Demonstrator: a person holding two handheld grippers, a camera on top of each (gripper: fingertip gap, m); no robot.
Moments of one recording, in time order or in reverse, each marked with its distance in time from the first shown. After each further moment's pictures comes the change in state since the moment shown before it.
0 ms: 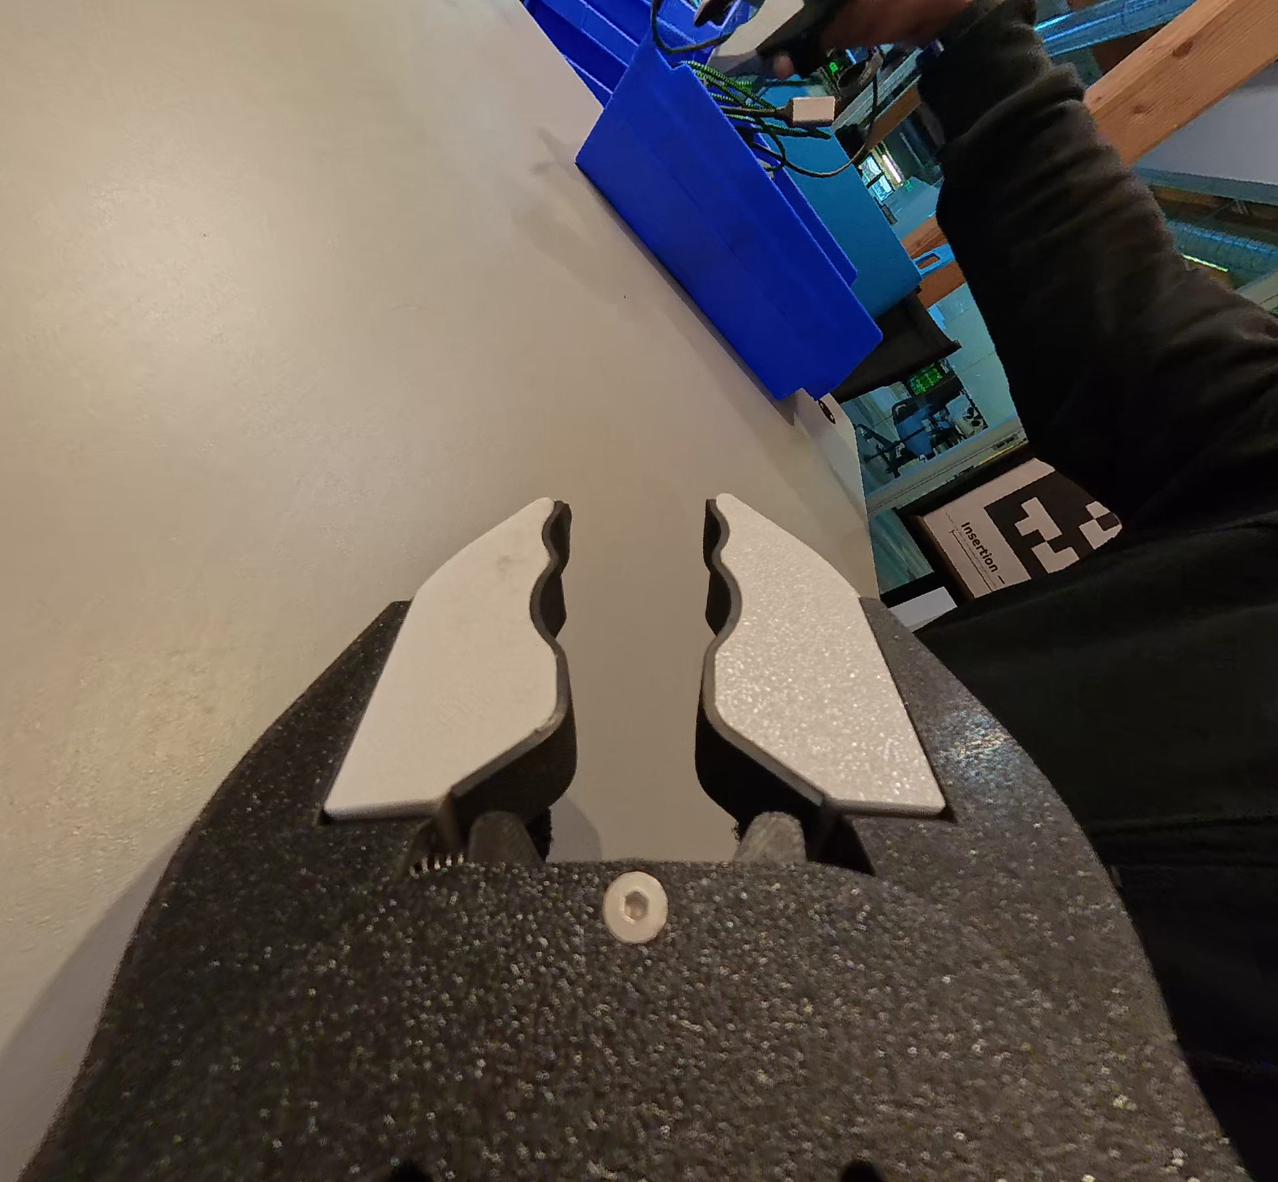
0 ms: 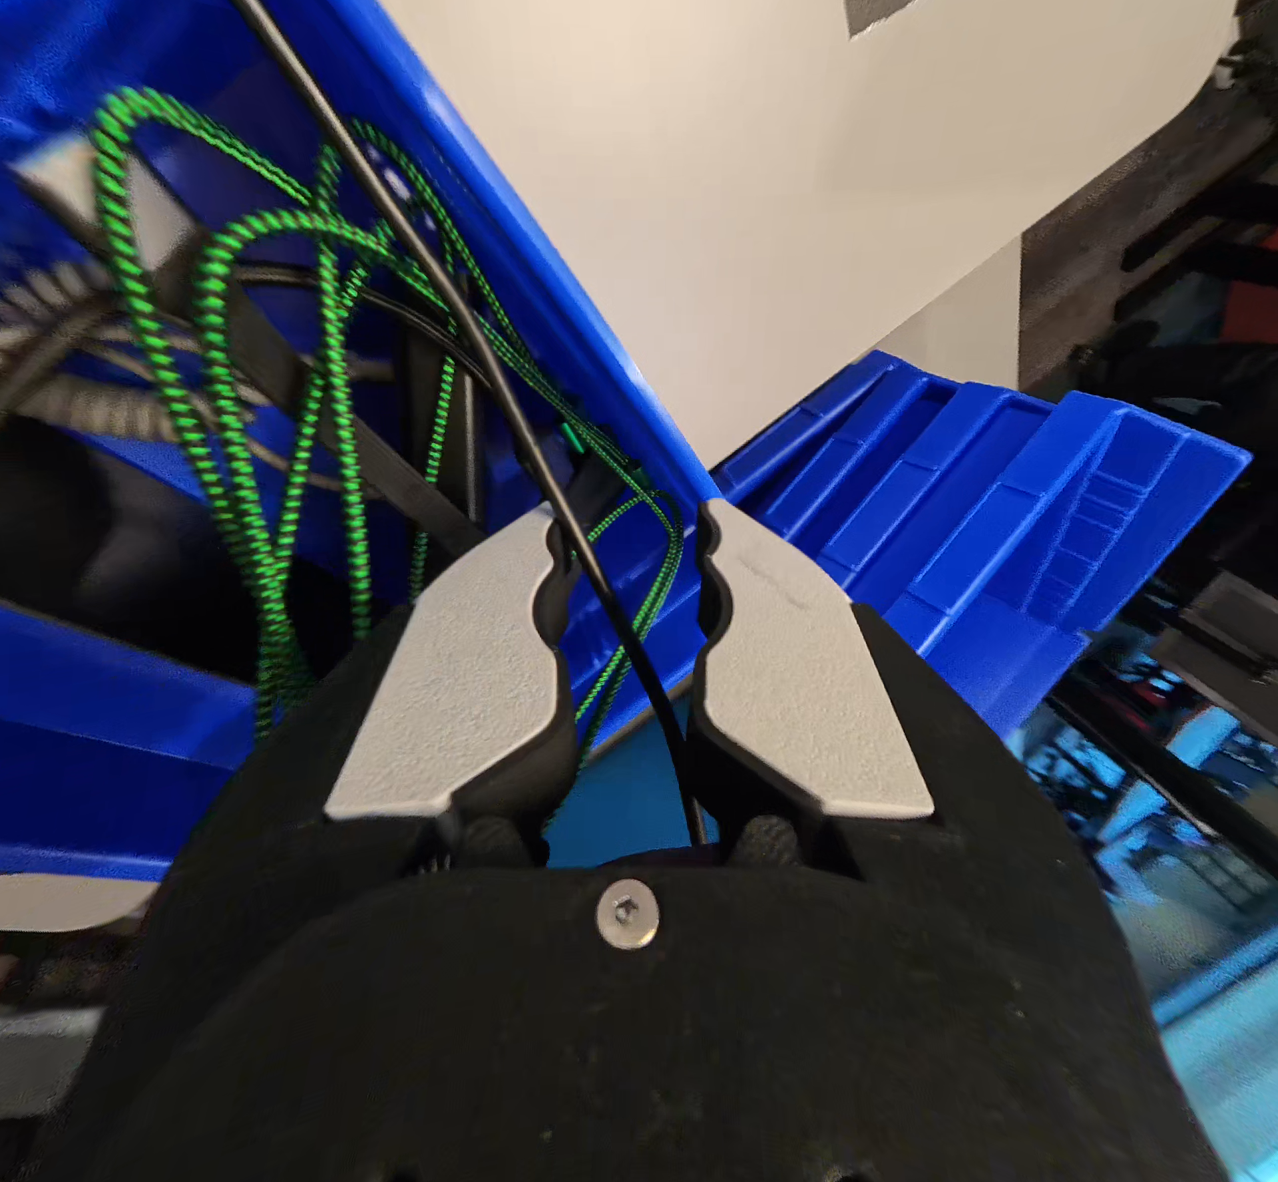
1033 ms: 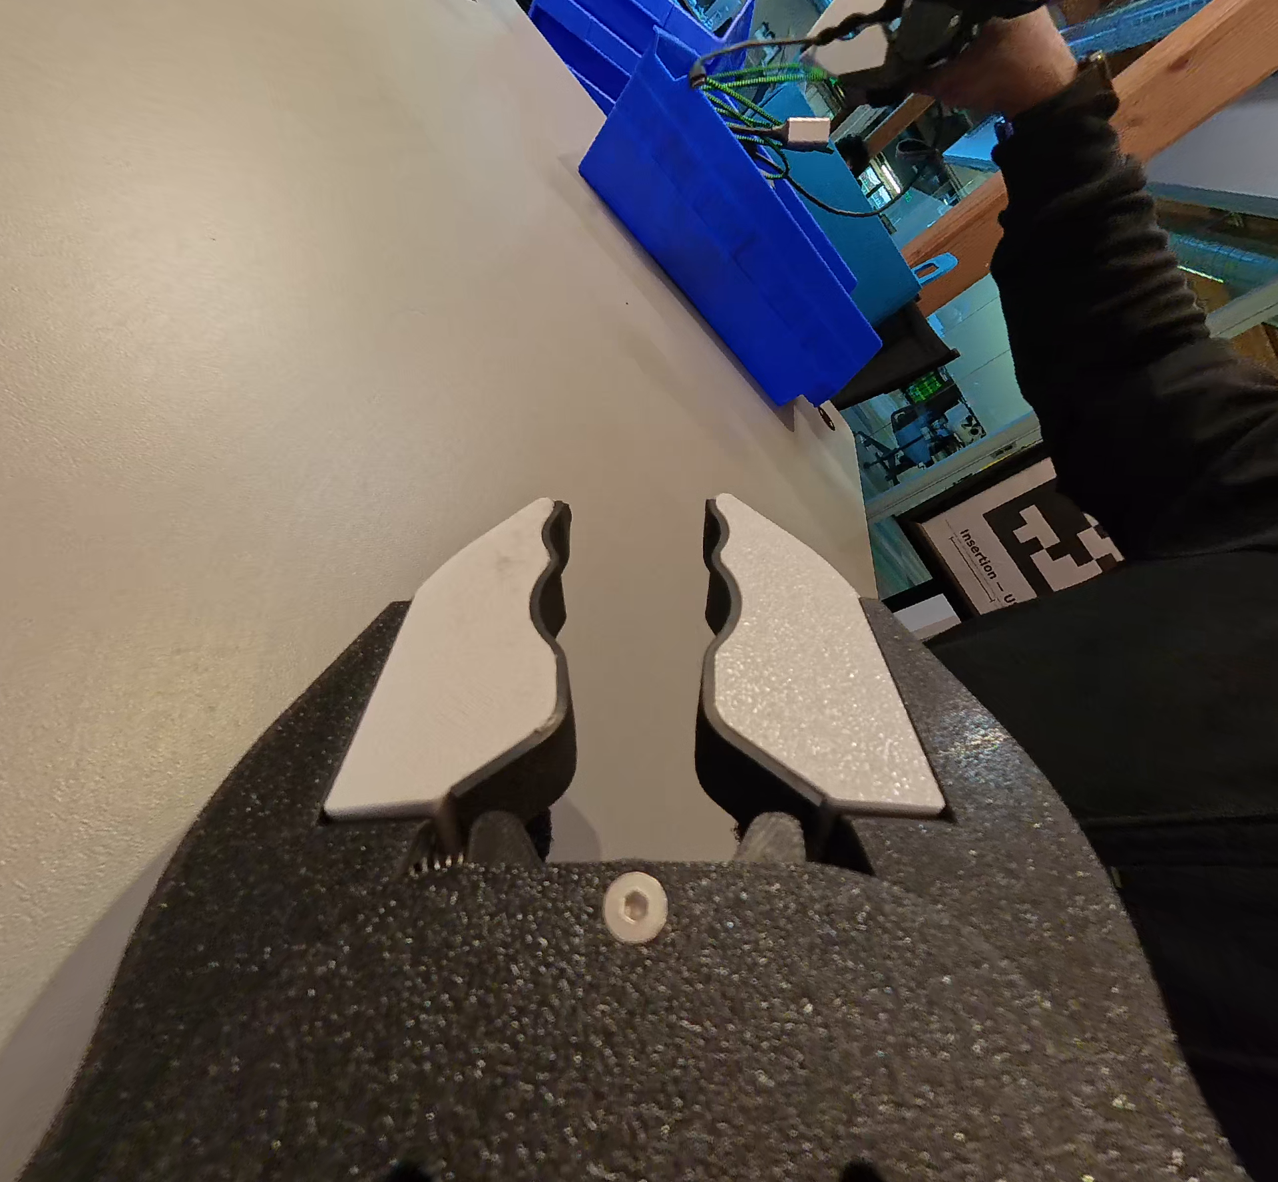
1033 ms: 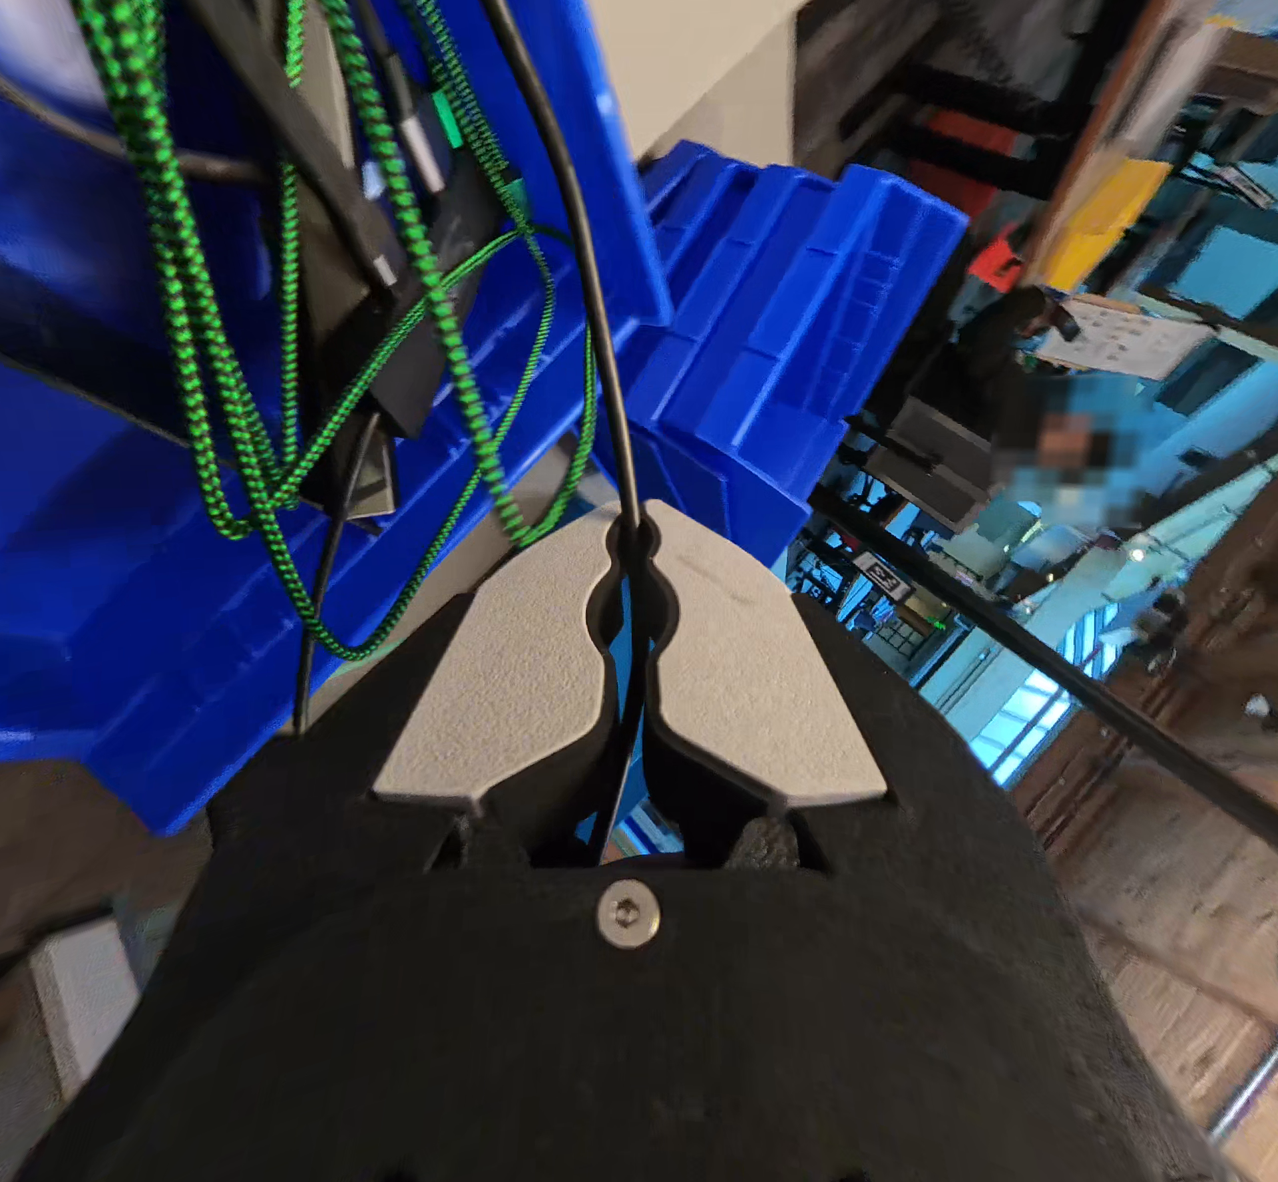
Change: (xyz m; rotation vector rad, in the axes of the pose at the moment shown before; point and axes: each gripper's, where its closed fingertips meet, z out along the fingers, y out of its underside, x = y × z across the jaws) left arm -0.001 -0.001 0.000 0.011 -0.001 -0.006; right arm 0.005 0.071 -0.062 -0.199 0.387 -0.105
